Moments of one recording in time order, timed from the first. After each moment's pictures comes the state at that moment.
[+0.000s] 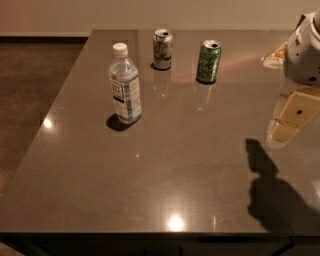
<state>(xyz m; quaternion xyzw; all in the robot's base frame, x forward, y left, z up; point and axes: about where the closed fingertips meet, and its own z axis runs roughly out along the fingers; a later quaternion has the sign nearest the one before) 0.438 -0.216 0.977 -0.60 0.78 -0.04 0.16</state>
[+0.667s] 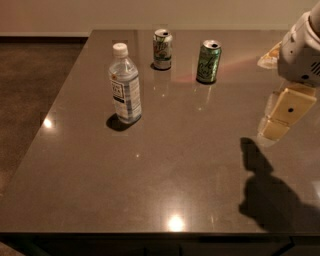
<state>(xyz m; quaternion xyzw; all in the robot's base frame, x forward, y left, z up) 0.442 -0.203 0.977 -0.60 0.78 -0.01 0.18</state>
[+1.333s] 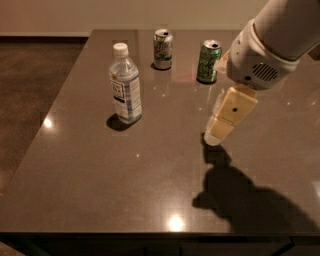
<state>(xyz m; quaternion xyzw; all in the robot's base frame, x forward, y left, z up) 0.456 -0.120 0.966 -0.60 0.77 0.06 0.21</state>
